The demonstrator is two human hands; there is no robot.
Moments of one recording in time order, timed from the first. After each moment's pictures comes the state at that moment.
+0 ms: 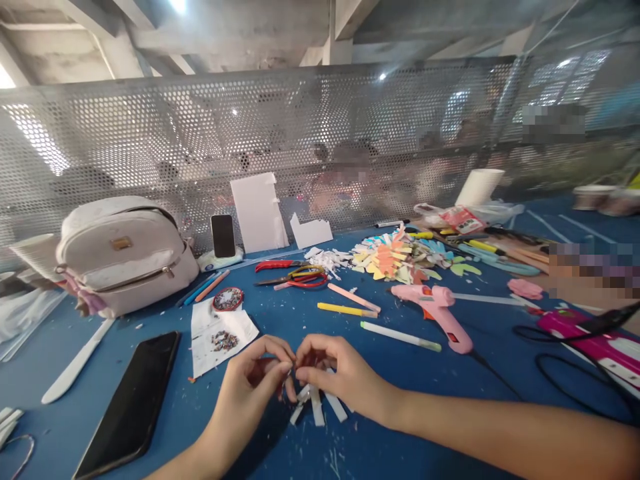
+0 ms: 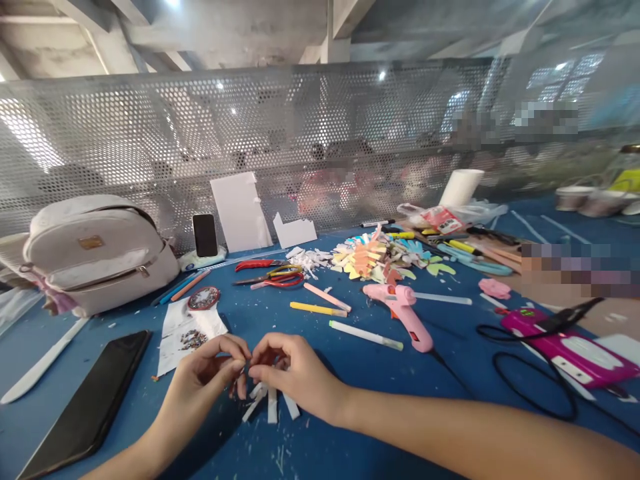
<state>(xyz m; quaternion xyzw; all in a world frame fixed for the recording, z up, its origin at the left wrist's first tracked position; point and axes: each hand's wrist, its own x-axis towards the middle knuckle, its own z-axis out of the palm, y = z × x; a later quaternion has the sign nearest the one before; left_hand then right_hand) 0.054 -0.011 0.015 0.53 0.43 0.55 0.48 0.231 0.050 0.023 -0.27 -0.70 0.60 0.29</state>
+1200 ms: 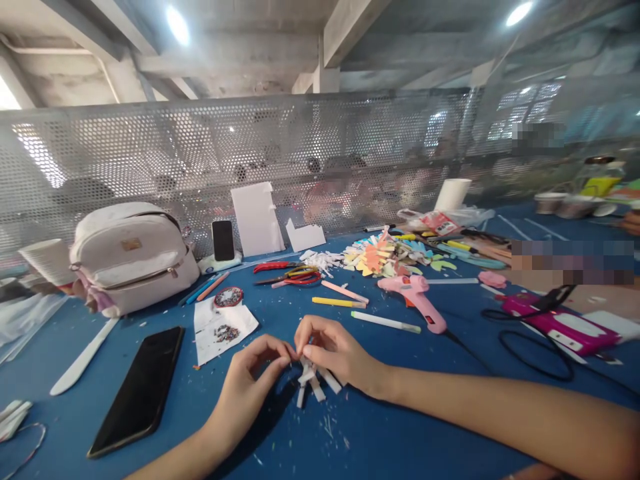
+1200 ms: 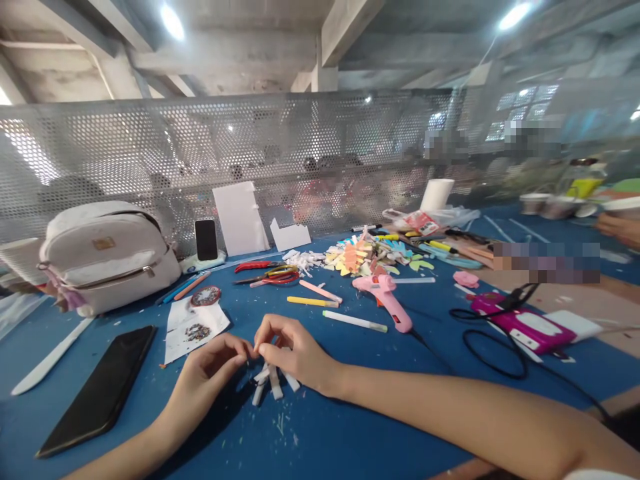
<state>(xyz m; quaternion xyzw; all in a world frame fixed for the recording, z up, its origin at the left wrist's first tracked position) 0.048 -0.029 0.009 0.61 0.45 0.51 0.41 0.235 0.038 0.029 -0.19 -0.73 0.55 0.36</state>
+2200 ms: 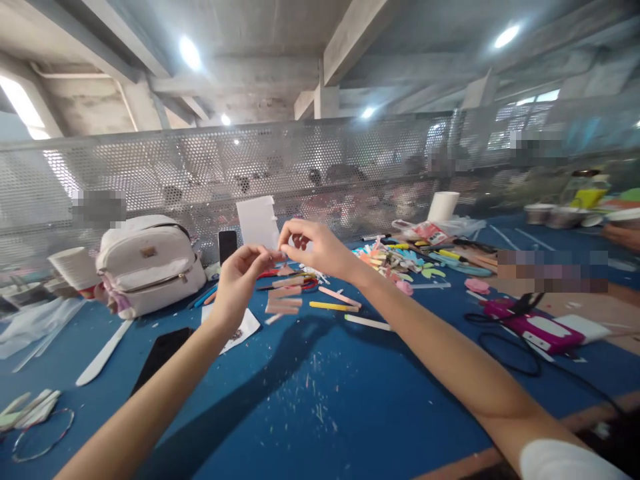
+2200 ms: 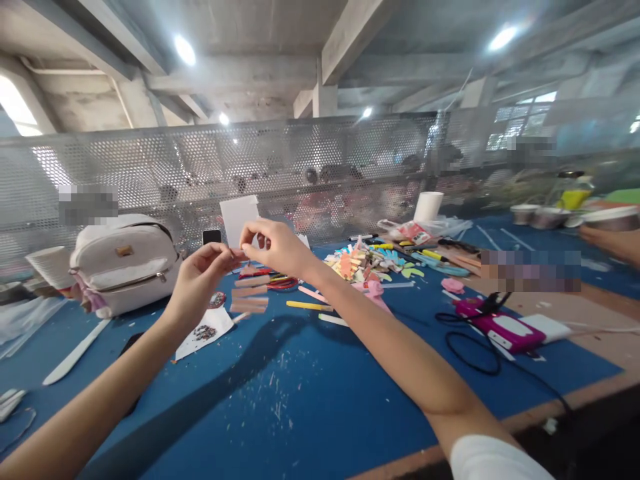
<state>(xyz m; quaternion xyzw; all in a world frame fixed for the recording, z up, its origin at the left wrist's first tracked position) 0.047 0.032 0.125 0.61 0.34 0.65 0.28 0.220 0.098 0.173 -0.11 -0.86 0.29 0.41</state>
